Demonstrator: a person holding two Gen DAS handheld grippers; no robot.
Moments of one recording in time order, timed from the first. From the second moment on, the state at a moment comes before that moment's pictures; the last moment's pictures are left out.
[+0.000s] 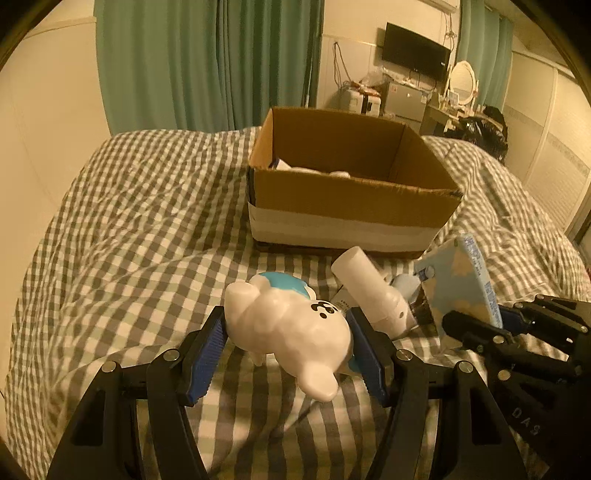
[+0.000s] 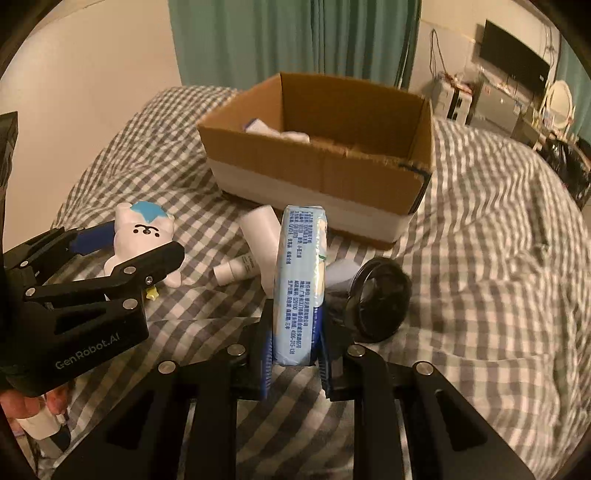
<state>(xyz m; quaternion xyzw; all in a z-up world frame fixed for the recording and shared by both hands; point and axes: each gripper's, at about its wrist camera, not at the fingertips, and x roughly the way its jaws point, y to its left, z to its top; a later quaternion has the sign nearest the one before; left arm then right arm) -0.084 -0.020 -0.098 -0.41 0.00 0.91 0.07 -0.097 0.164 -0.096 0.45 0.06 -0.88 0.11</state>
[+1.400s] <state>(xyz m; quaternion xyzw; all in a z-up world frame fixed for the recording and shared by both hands) -0.236 0.009 0.025 -0.31 0.01 0.94 0.12 -0.224 0.185 0.047 0.31 0.08 -0.94 0.11</state>
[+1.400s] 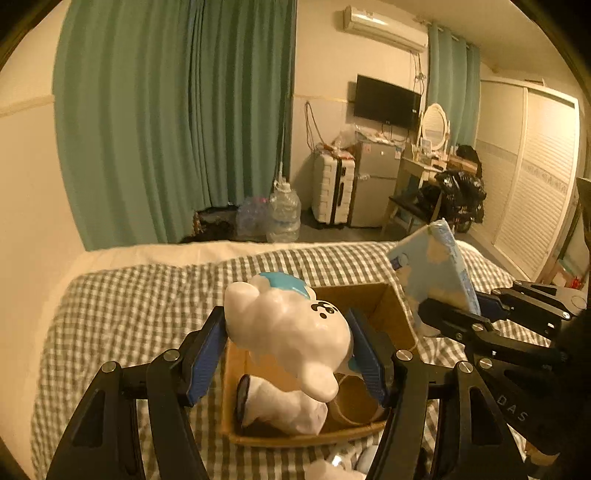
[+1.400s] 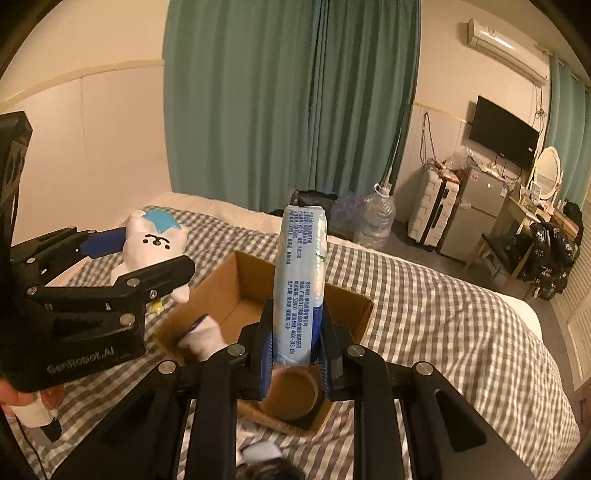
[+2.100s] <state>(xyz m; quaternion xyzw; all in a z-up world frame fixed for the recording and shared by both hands) -0.300 0.042 -0.075 -0.37 0.04 0.92 0.12 -0.294 0.204 -0.057 0.39 0.04 -0.91 0.13</state>
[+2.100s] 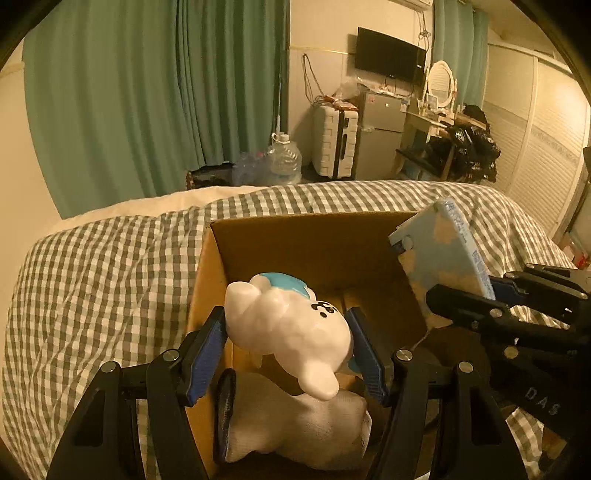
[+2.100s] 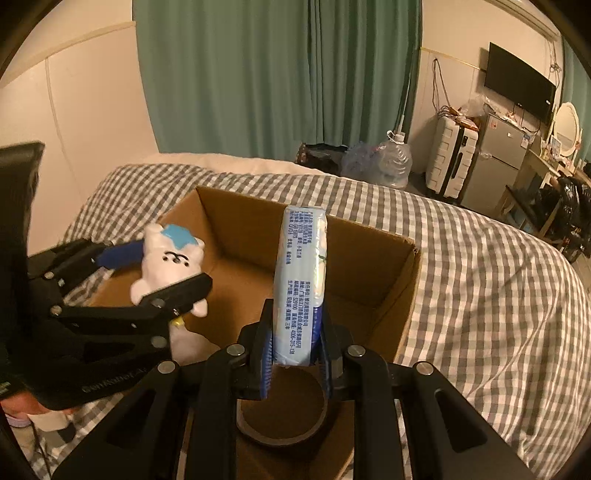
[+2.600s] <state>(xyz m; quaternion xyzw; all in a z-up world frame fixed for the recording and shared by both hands) -0.230 0.013 0.003 -0.31 0.05 0.94 0.09 -0.232 0.216 0.047 0.30 0.05 -0.95 0.09</state>
